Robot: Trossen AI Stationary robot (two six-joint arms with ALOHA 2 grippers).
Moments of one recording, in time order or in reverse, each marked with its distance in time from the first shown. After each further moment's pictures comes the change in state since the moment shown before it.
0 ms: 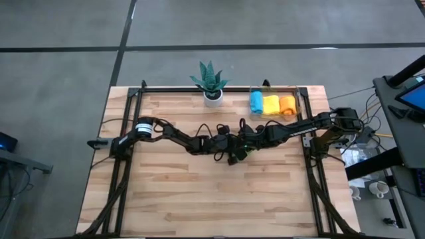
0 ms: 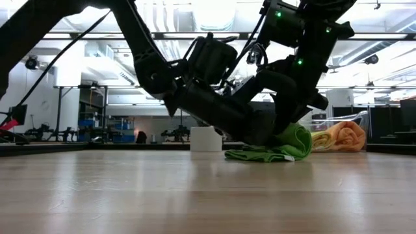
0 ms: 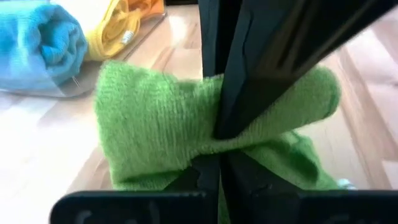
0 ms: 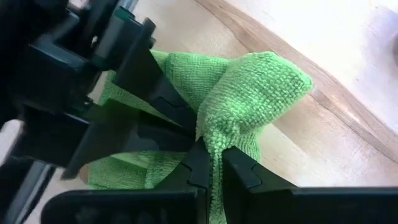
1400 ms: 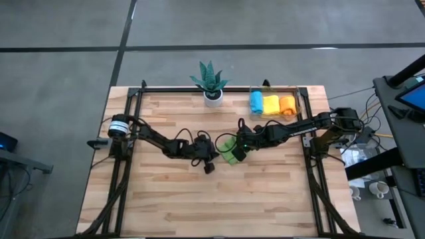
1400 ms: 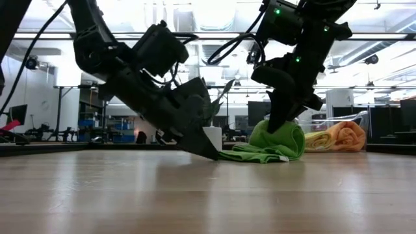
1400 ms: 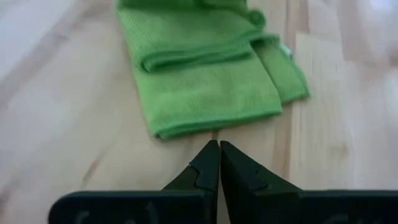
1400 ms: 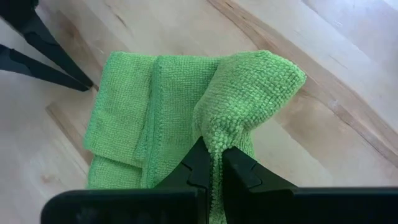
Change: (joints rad) left arm -0.075 -0.312 -0.422 -0.119 0.062 -0.341; right arm -0.002 0.000 -0.001 0.051 -0.027 -0.056
